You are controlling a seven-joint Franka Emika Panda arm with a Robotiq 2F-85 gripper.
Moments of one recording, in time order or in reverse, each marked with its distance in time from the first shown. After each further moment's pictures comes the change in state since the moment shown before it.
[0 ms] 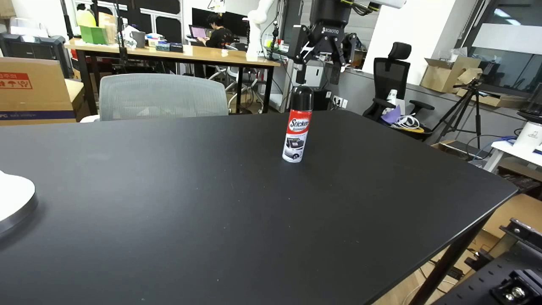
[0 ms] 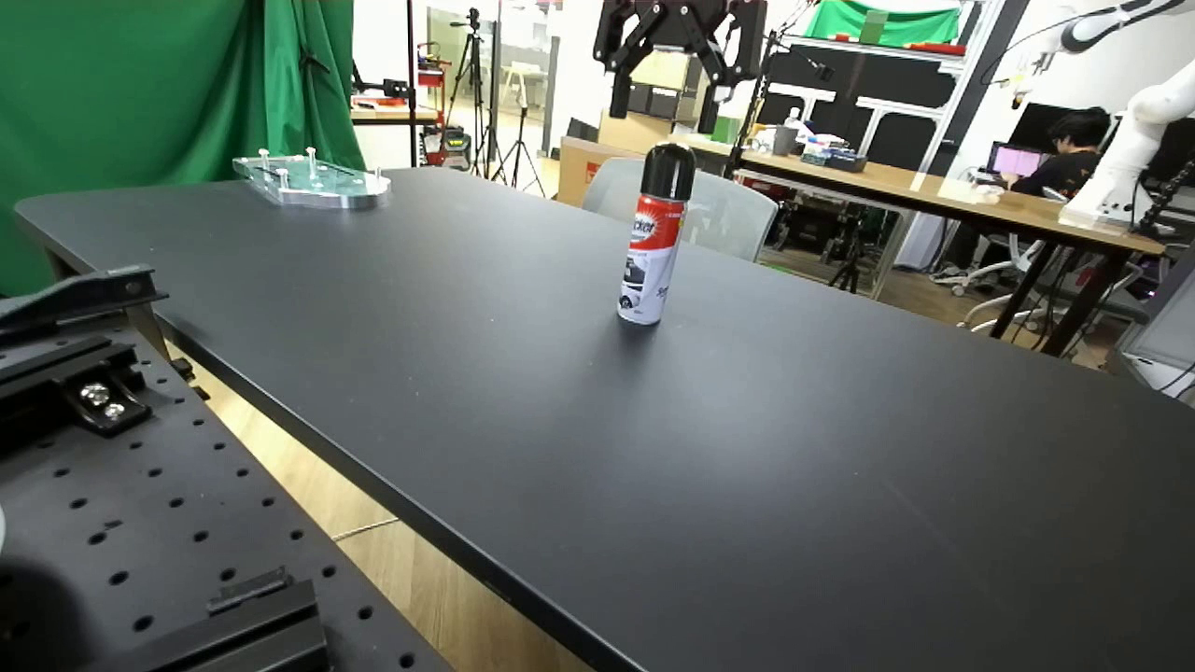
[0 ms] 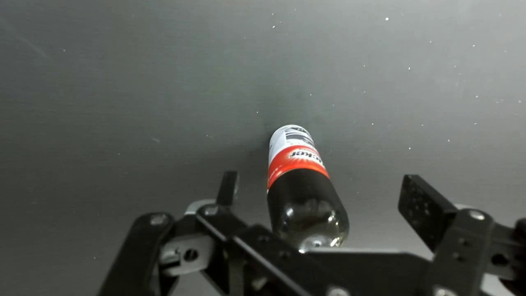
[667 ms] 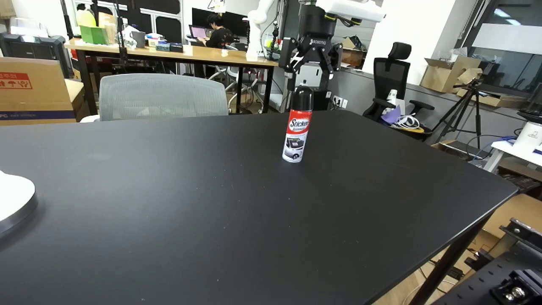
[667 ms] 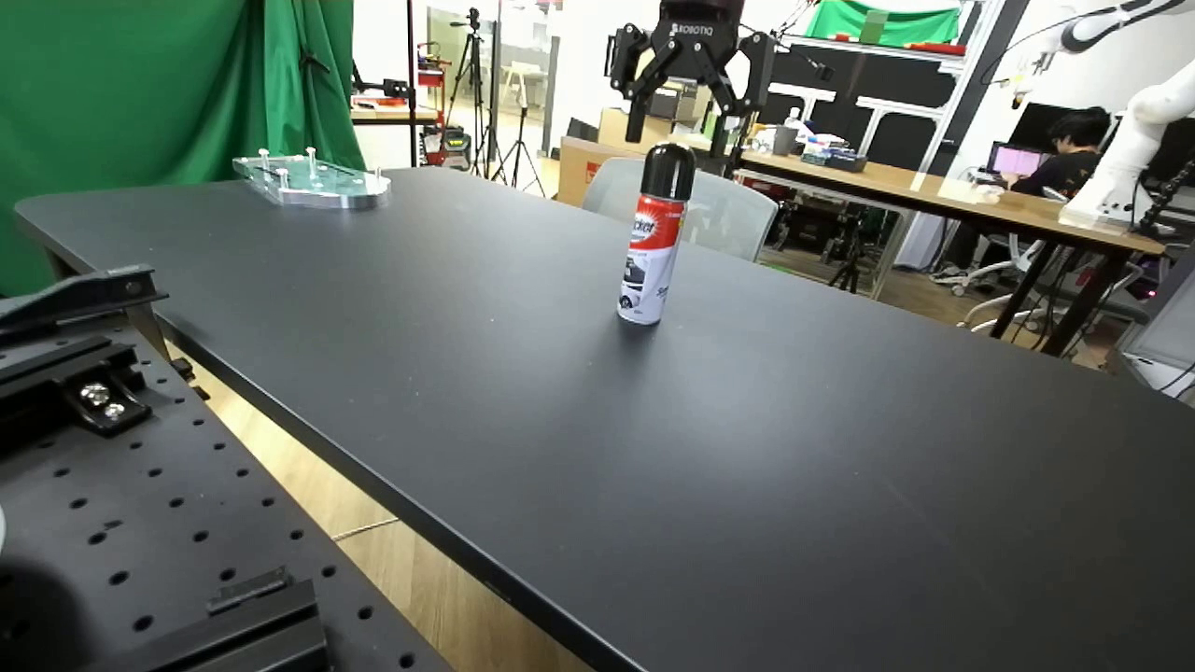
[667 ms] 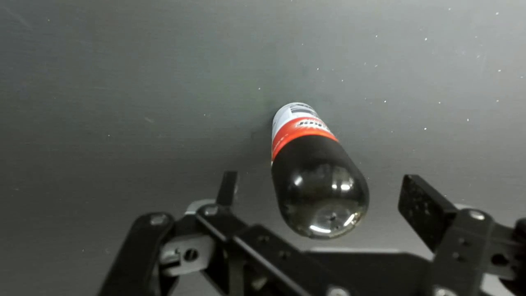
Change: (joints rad) arm 0.000 0.128 -0.001 0.117 -0.001 -0.001 -0.001
